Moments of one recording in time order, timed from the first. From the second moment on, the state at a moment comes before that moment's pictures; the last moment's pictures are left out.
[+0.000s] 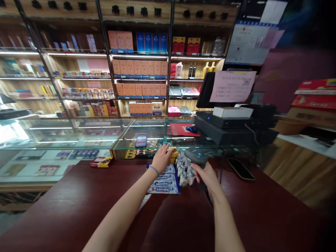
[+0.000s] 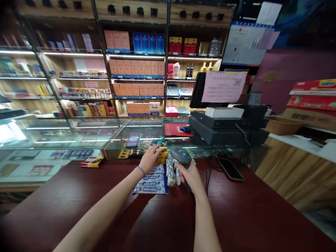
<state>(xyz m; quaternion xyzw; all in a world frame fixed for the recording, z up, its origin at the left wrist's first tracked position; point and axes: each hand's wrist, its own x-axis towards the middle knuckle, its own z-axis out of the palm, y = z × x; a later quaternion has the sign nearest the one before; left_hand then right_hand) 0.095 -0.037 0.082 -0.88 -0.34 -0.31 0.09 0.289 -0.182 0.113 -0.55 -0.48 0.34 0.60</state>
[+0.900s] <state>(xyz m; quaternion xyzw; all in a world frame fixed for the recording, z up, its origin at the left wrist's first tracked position) -0.002 -0.071 0.059 -0.48 -0.39 -0.70 -0.36 0.250 -0.182 0.115 -0.52 -0.49 0.32 0.62</state>
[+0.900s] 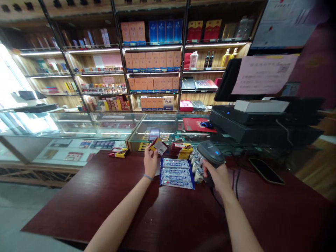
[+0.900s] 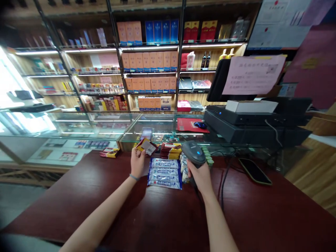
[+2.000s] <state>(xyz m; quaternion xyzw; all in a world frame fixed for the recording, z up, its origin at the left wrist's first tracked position) -0.065 -0.056 0.006 -0.15 -0.35 -0.74 -0.56 0.162 -0.182 0.063 -0.51 -0.70 0.31 0.39</state>
